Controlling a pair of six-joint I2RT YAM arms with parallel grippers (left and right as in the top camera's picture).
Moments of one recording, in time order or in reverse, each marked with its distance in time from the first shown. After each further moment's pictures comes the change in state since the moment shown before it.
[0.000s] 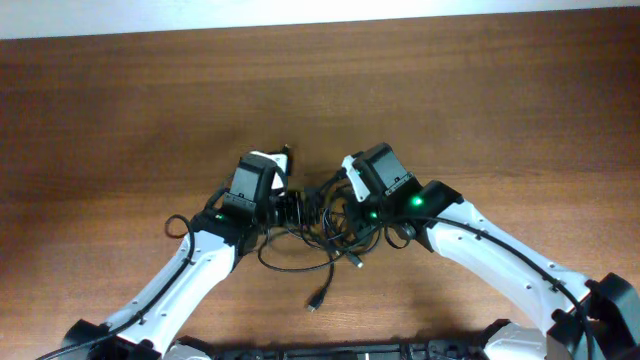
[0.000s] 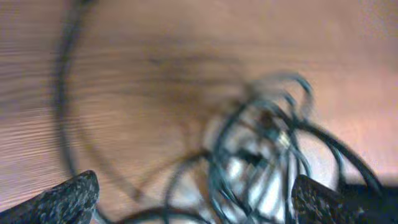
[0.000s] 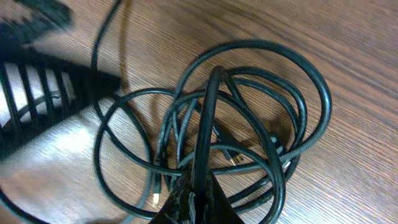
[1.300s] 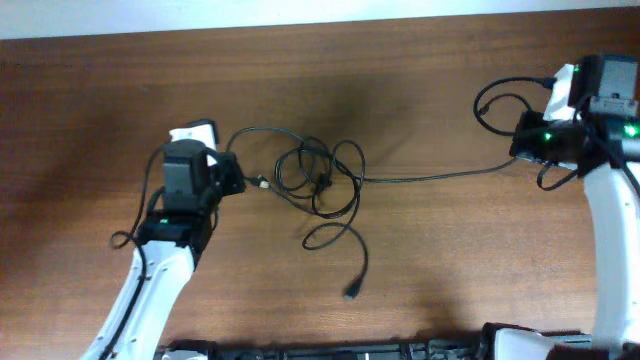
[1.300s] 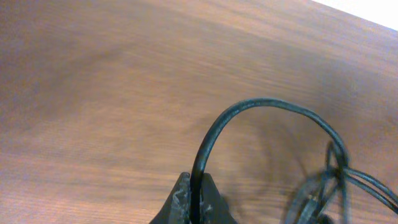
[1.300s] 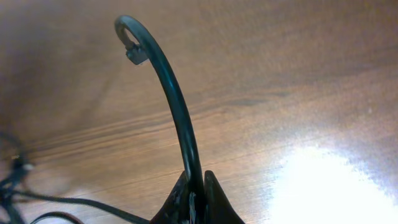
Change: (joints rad) left arm 0.314 -0.130 0.002 0.100 -0.244 0.089; right arm -0.805 -0.048 0.501 -0.593 0.145 -0.059
